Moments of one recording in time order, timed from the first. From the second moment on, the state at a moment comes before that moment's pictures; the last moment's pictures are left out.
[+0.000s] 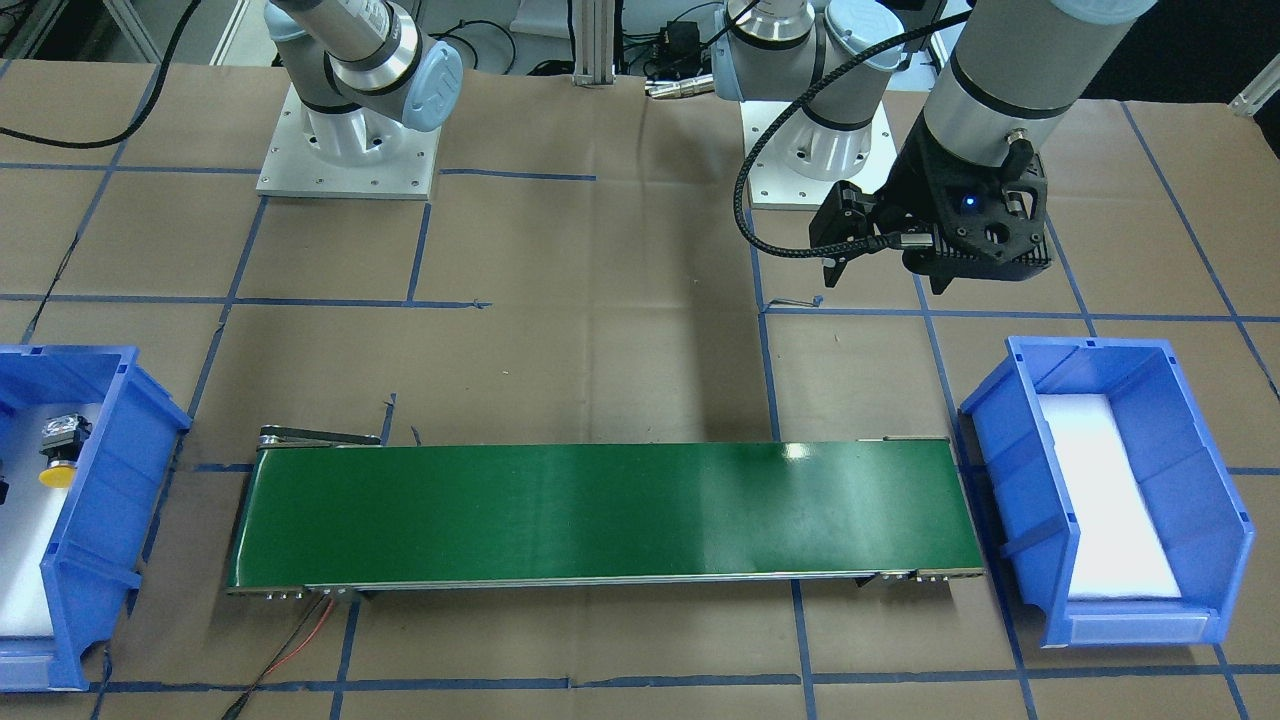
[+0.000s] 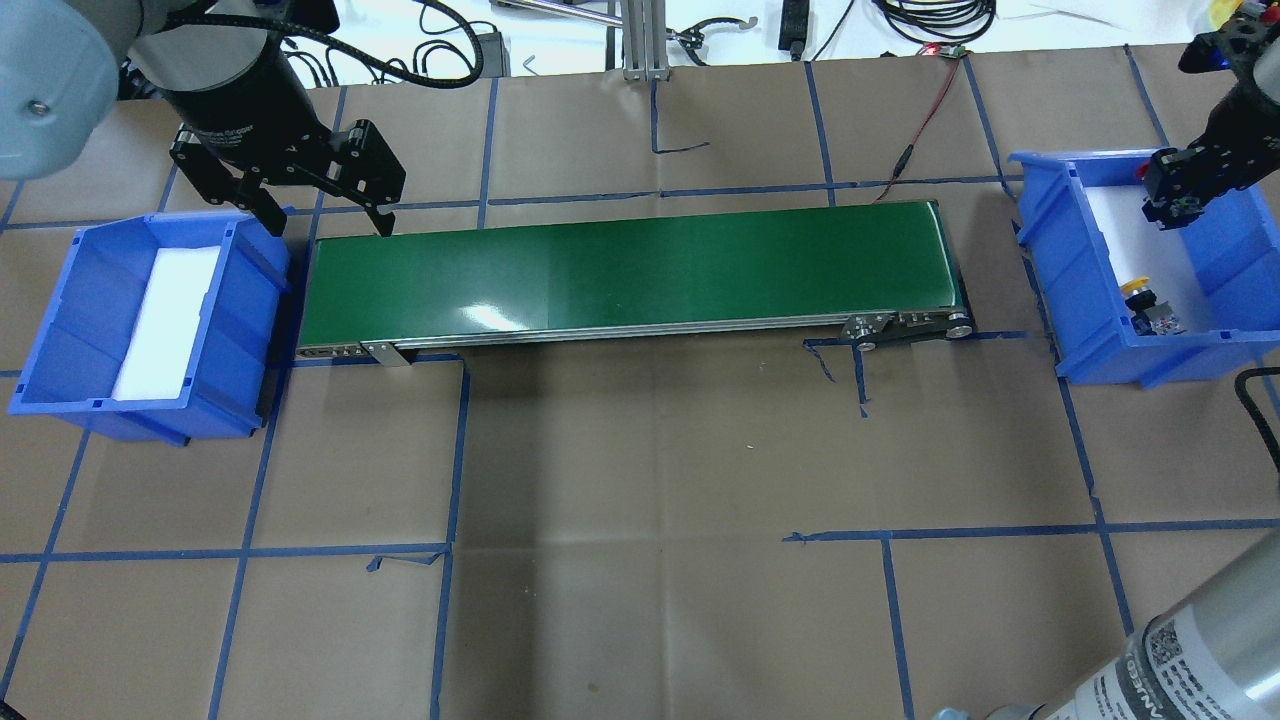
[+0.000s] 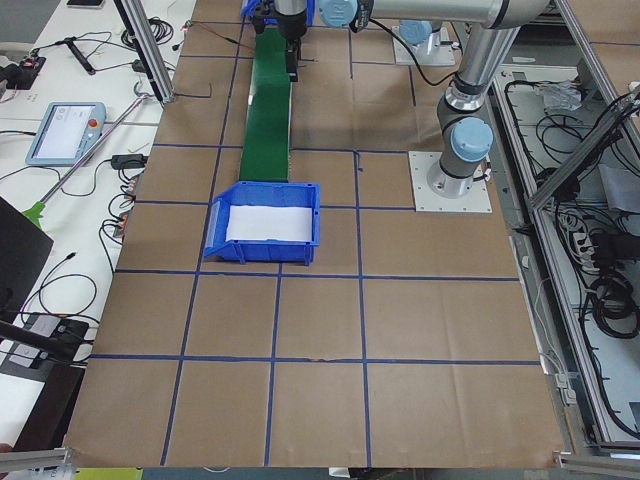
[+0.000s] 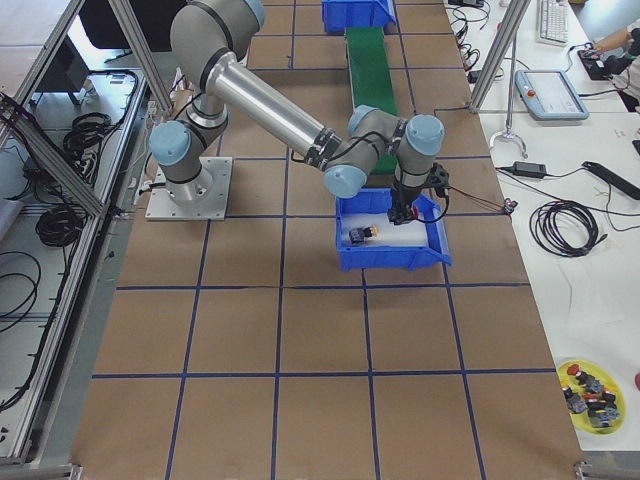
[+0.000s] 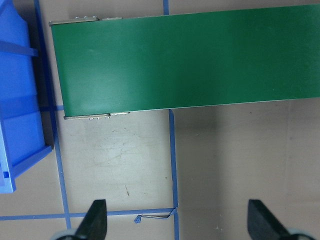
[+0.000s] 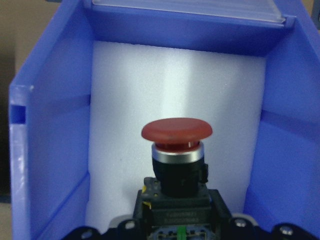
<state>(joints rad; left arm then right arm) -1.55 -1.64 -1.48 -1.62 1.58 0.07 1.06 -1.09 1.47 -1.96 -1.57 -0.61</state>
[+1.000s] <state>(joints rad) -1.55 -1.64 -1.48 -1.63 1.58 0.07 1.10 -0.97 1.46 -2.02 -1.58 -0.58</state>
